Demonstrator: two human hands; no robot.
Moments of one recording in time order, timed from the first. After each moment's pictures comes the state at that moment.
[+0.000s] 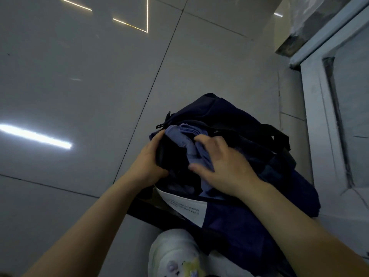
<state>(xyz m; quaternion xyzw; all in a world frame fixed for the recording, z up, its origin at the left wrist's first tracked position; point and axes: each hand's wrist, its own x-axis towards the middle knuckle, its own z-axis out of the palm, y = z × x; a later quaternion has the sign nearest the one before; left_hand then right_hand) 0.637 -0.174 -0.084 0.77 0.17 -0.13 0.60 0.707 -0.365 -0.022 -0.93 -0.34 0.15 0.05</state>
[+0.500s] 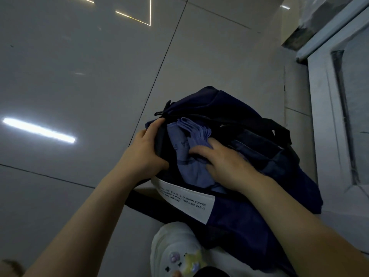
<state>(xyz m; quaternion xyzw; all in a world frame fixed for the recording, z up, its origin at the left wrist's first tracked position) 0.632 -0.162 -0.053 0.84 0.20 -0.13 0.49 0.702 -0.363 -0.027 -0.89 -0.38 0.24 0.07</state>
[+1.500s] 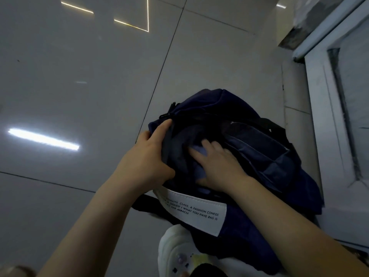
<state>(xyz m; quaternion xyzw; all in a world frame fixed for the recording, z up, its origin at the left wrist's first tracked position) 0.619 -0.167 0.003 0.88 0.15 -0.17 0.42 0.695 -0.346 -0.044 -0.90 -0.37 0.21 -0.10</state>
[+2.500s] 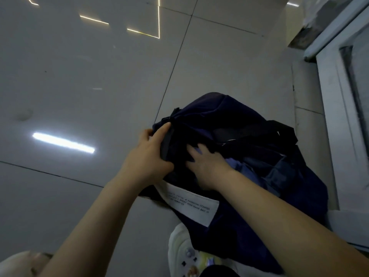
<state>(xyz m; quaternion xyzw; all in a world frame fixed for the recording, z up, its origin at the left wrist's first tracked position) 0.613 -0.157 -0.008 0.91 0.18 -0.13 0.35 0.687 -0.311 -0.038 -0.82 -0.44 0.30 -0.20</state>
